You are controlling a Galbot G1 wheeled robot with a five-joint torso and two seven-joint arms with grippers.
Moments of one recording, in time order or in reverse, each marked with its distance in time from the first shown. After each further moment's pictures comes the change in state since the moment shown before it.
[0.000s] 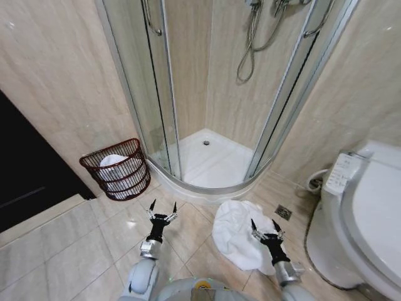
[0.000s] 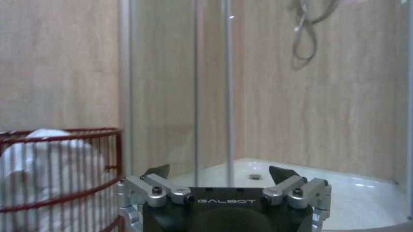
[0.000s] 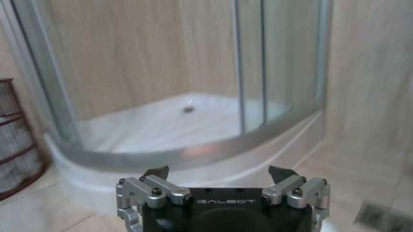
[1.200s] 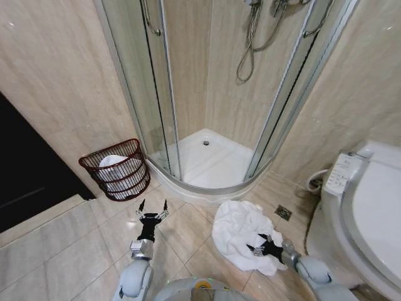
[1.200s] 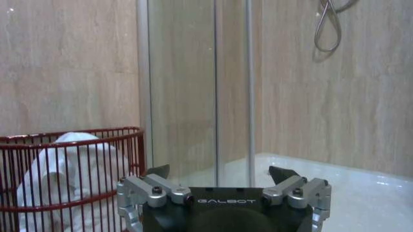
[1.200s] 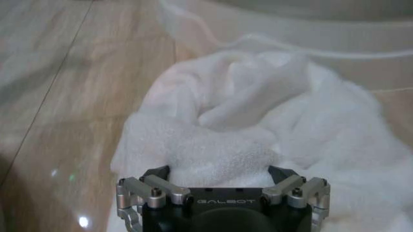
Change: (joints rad) left arm 0.032 0.008 -0.023 -0.117 -0.002 0.130 -0.053; right arm 0.426 -0.245 -0.163 -0.504 -0.285 -0.304 -0.589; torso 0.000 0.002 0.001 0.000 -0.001
